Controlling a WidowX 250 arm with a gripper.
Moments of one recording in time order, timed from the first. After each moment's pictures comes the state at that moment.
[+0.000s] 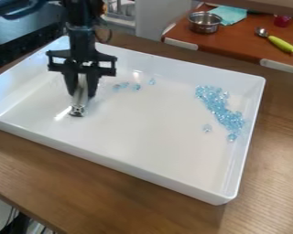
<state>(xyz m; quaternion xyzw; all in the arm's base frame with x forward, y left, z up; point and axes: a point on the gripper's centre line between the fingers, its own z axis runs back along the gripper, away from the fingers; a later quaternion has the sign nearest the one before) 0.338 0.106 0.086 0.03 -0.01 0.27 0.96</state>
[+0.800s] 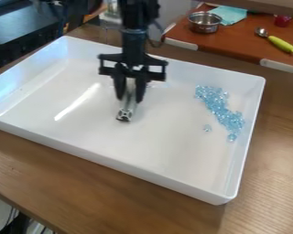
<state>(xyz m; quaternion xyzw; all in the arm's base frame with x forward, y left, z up) 0.365 0.025 0.089 0.00 0.00 0.20 0.98</state>
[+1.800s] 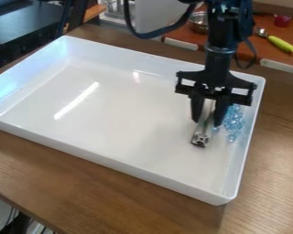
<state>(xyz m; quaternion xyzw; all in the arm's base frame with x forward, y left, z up) 0.374 -0.099 0.090 -0.02 -0.02 0.10 0.99</state>
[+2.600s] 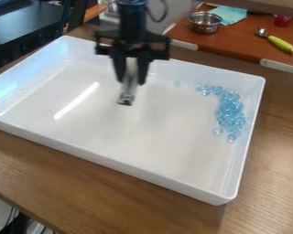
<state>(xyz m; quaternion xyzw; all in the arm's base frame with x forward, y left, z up) 0.341 0.036 0.131 0.01 -0.02 0.22 0.98</state>
